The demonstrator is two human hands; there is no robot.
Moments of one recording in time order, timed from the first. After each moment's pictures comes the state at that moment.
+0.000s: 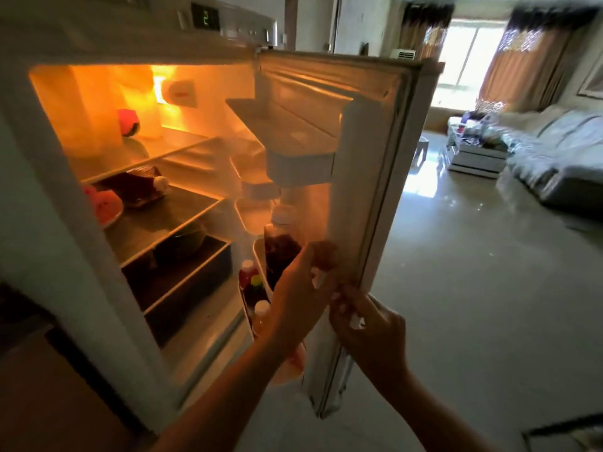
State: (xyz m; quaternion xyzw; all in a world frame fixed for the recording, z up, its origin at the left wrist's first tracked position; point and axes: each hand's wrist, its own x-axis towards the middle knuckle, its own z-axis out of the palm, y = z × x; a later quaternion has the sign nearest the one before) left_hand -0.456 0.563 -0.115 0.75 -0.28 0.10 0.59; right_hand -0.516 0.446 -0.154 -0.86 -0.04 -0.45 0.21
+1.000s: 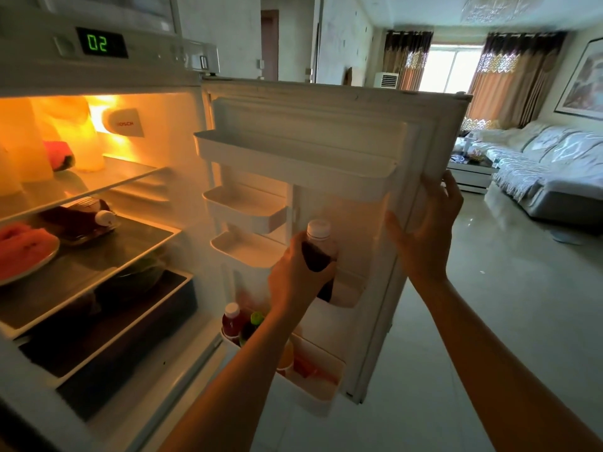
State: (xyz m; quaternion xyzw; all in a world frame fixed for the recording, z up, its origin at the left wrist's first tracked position) left_hand -0.355 0.424 -0.104 0.86 -0.14 0.12 0.47; right_hand -0.395 0.242 -0.046 -0.77 0.06 -0.56 0.29
